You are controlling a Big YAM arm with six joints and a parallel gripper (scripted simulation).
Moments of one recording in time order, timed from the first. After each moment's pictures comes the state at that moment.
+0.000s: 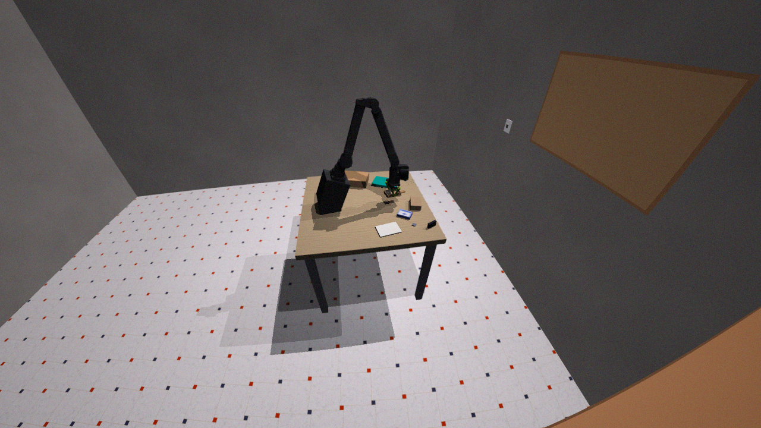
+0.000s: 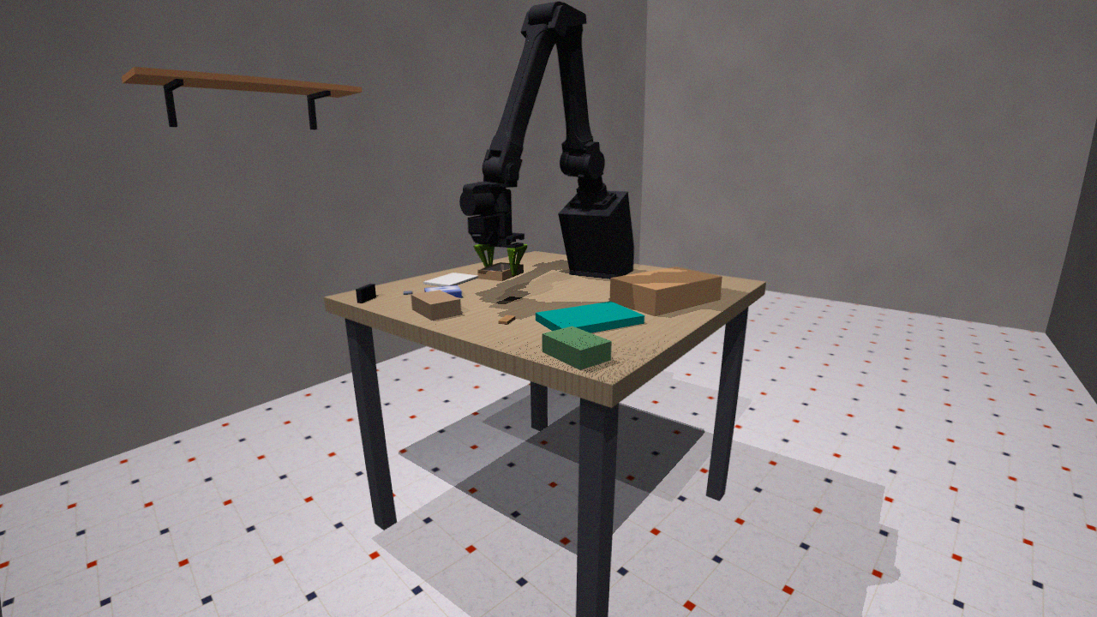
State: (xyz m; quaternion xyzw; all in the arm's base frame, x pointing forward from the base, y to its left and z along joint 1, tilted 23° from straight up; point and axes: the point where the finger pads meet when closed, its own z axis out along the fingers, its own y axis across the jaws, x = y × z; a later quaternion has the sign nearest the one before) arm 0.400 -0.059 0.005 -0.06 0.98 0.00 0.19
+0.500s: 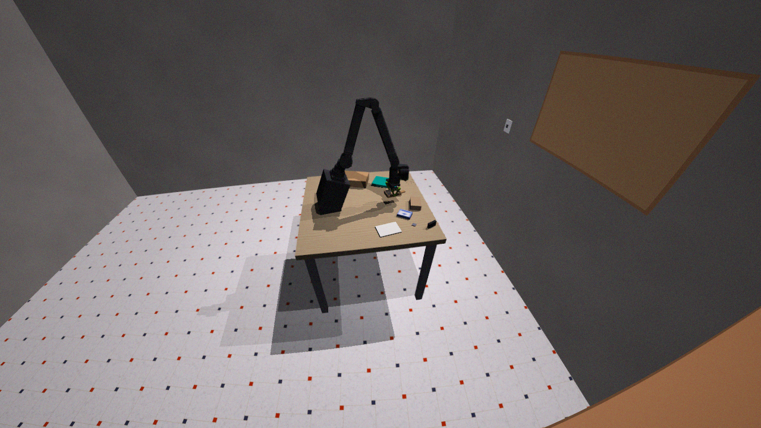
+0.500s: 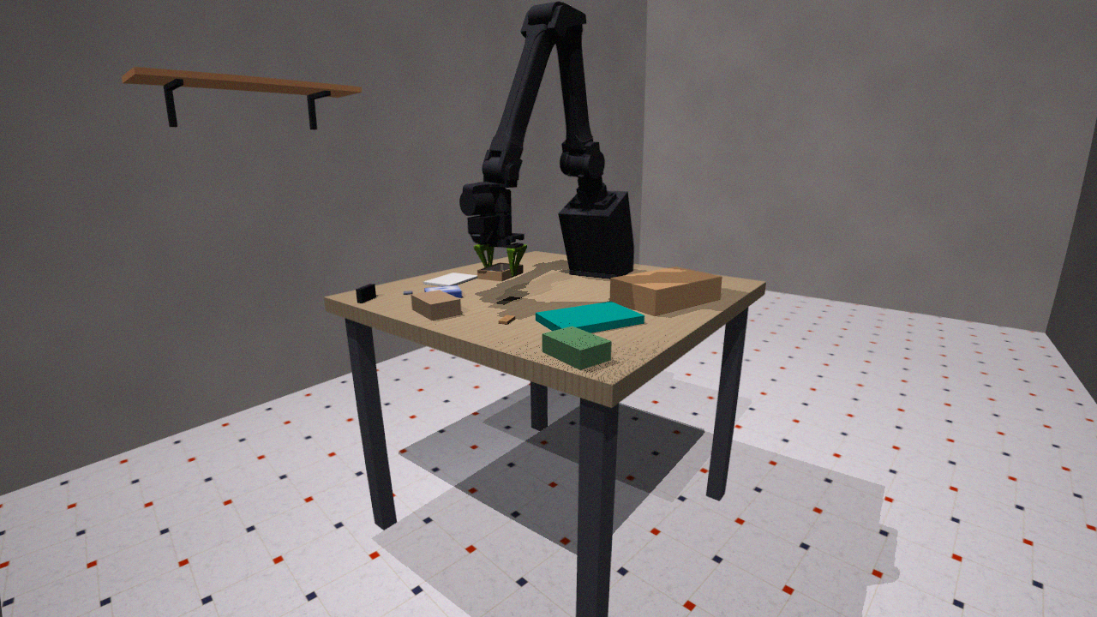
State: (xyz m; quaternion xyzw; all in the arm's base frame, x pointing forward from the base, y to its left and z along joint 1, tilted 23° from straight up) arm 0.402 -0.059 0.005 -0.06 0.98 0.00 0.20
